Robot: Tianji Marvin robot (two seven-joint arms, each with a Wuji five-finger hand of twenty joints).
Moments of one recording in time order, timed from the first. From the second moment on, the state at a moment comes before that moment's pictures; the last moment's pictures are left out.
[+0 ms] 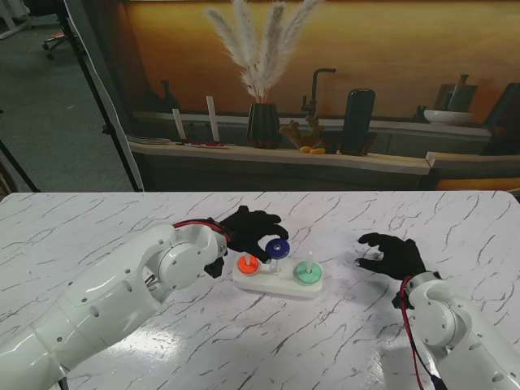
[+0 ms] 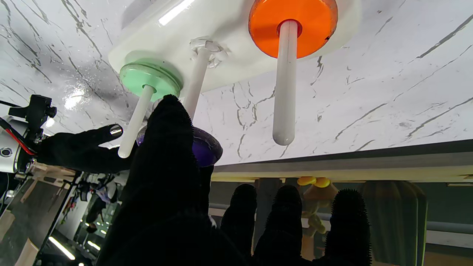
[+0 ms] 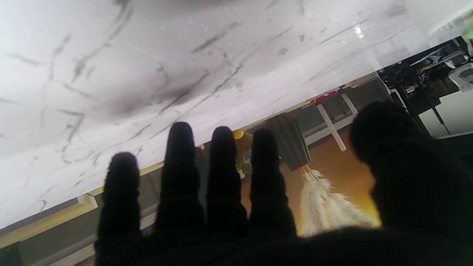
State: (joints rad) left arm 1.04 -1.05 -0.71 -1.53 0.70 -0.03 -0.36; right arm -1.52 -1.10 1.35 -1.26 -0.69 -0.13 -0.14; left_hand 1.16 -0.24 -0.06 -0.03 0.44 0.13 0.23 0.58 0.33 0.26 0.08 0.33 0.23 0.31 0.14 0.39 -0.07 0.52 0.56 0.50; right_hand 0.19 -0.56 0.91 -0.12 0.45 -0.12 0.51 0.39 0.59 -0.03 0.49 0.34 0.64 0.04 0.33 0.39 0.04 0.28 1.01 0.58
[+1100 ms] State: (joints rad) left arm 0.97 -1.07 -0.63 -1.53 0.62 -0.02 -0.34; right arm -1.52 -1.10 1.36 -1.27 -0.69 -0.12 -0.14; left_hand 1.16 -0.24 -0.06 -0.03 0.44 0.13 0.23 0.58 0.33 0.26 0.08 0.33 0.23 0.31 0.14 0.39 -0.07 0.52 0.56 0.50; right_hand 0.19 -0.56 0.91 -0.12 0.45 -0.12 0.51 0.39 0.59 -0.03 0.49 0.34 0.64 0.04 0.33 0.39 0.04 0.28 1.01 0.58
